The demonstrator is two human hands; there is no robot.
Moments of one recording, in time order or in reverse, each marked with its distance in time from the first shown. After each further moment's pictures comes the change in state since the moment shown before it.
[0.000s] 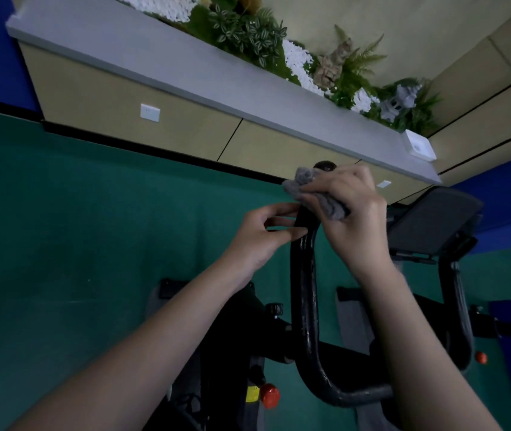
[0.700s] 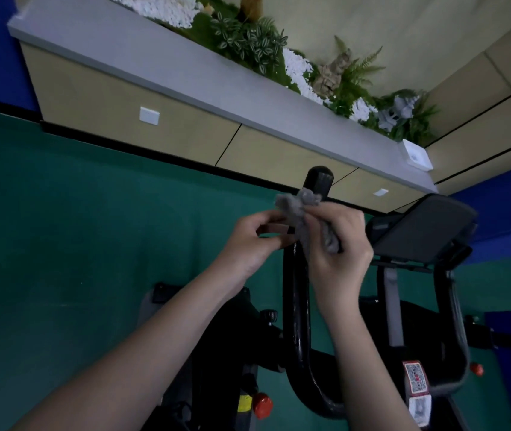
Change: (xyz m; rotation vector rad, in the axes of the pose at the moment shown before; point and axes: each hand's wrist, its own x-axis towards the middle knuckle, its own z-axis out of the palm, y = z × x) left_hand -0.003 0.000 0.003 0.042 0.031 -0.009; right_hand -0.042 -0.015 0.022 0.106 0.293 0.206
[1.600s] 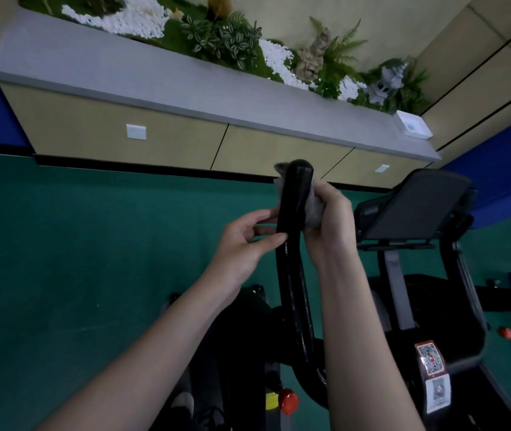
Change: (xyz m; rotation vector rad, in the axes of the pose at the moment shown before) left_hand -0.003 0.006 0.003 -0.034 -0.022 -0.002; right_hand 0.043 0.025 0.025 0.882 0.035 1.075
